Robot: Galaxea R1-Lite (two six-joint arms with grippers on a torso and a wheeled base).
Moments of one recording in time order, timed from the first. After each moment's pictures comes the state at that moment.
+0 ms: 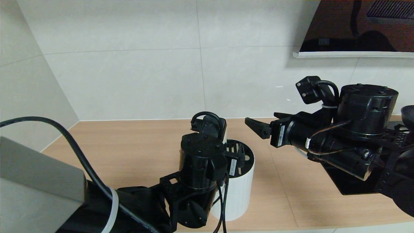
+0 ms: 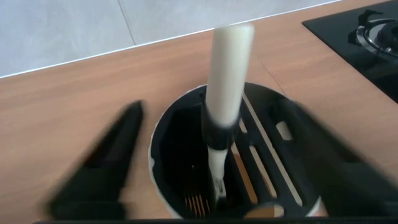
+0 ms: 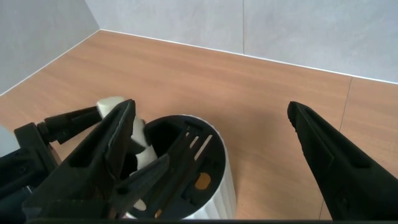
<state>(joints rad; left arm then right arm) -0.92 1.94 -0.84 -0.89 0.66 -0.09 0.68 1.67 -0.83 -0.77 -0.11 0.14</state>
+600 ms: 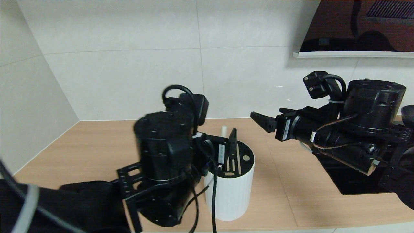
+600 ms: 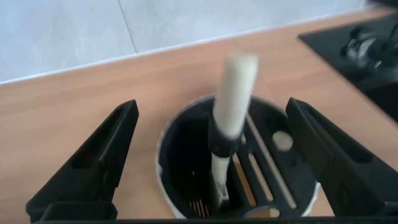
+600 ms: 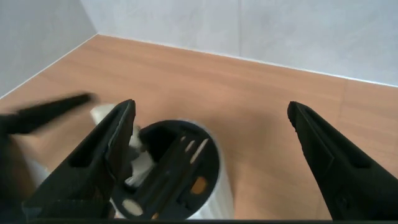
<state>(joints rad) -0.91 1.74 -0.83 -0.81 0.62 -0.08 0.64 1.65 -0.84 -0.77 -0.12 0.14</state>
